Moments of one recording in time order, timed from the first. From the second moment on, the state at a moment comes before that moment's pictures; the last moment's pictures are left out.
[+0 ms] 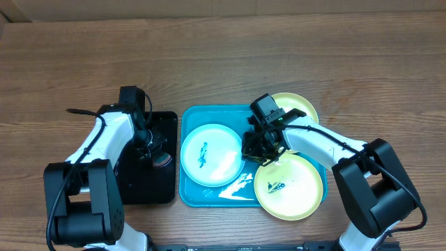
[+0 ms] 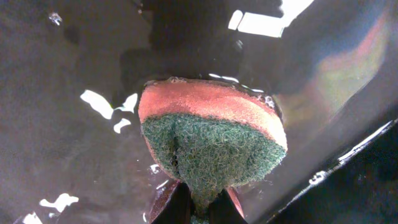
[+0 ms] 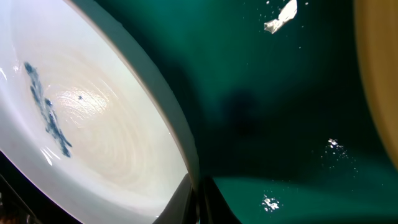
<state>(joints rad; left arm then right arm) 0.04 1.74 1.03 -0.85 0.08 -0.57 0.54 1.86 1.07 -0.61 -0.46 0.61</state>
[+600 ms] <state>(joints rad) -0.01 1.63 1.12 -0.95 0.11 -0.49 0.54 1.86 1.07 -0.61 -0.46 0.61</state>
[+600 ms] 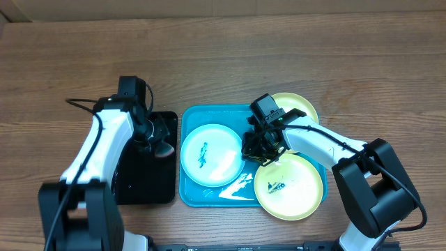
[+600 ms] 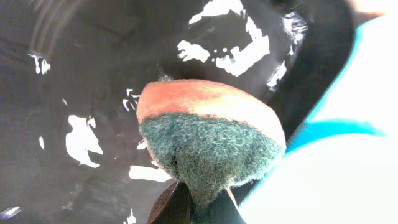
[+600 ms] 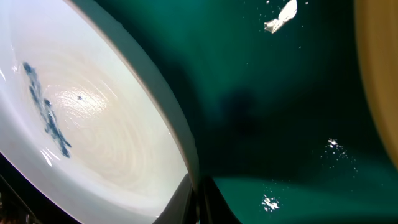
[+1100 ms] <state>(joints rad) -0.03 1.30 1.15 -1.03 -0.10 -0.47 0.54 1.86 1.07 -0.61 -0.46 0.60</state>
